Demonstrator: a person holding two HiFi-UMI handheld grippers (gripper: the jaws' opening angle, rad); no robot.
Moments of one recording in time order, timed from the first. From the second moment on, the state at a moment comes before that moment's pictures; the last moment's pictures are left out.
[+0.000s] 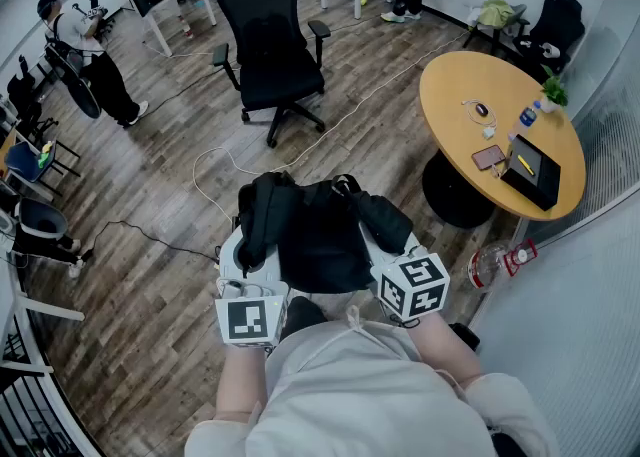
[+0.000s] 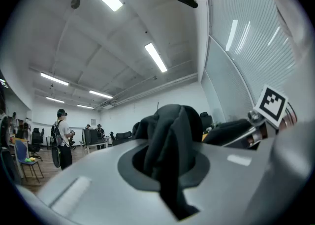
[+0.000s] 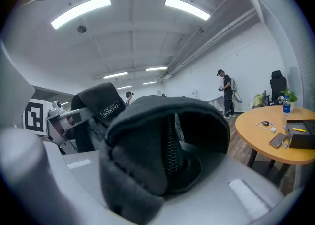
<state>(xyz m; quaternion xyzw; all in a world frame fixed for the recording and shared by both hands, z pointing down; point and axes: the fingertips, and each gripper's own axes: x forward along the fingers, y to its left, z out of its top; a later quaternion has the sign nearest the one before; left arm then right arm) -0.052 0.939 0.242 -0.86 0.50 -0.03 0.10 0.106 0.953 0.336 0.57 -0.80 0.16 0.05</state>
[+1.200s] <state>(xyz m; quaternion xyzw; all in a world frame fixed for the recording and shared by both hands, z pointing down) -0.049 0.869 0.257 -0.86 0.49 -0.03 0.09 0.114 0.889 0.354 0.57 -0.79 0.20 0.05</state>
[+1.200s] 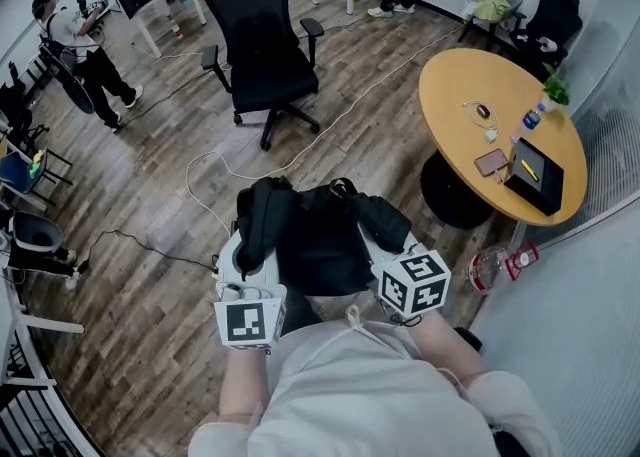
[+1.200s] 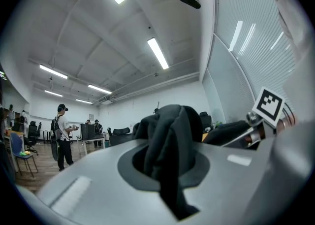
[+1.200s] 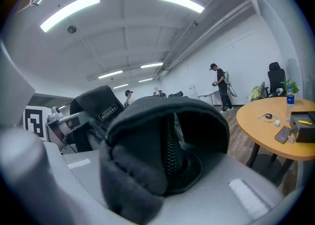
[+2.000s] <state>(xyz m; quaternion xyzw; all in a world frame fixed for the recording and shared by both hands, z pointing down) -0.164 0.598 0.256 -0.89 0.45 -0.02 0.06 -0.002 0.630 0.345 0.61 -0.77 0.21 0.05</state>
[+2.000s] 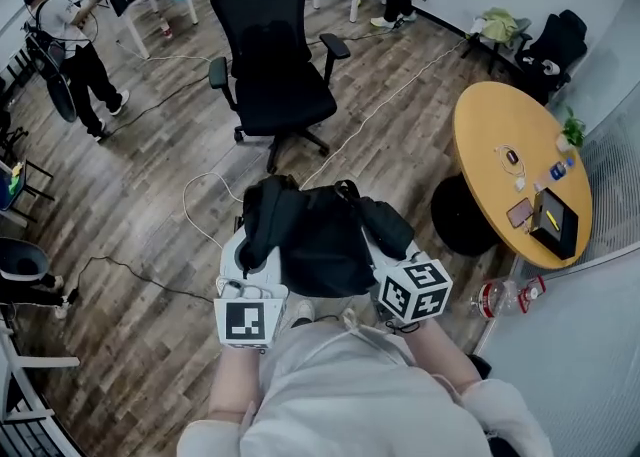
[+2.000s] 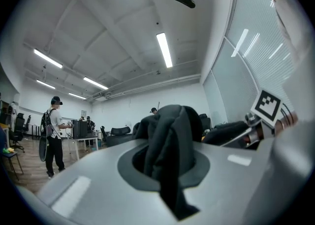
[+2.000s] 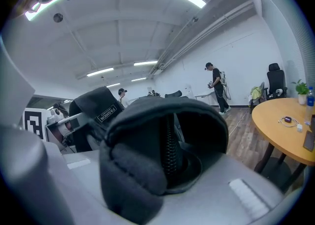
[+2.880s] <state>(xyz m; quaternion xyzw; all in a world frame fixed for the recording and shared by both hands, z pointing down) -0.212 0.397 0.277 -0.86 0.51 -0.04 0.05 -0.051 0.407 0.373 0.53 -0.81 0.24 0.07</state>
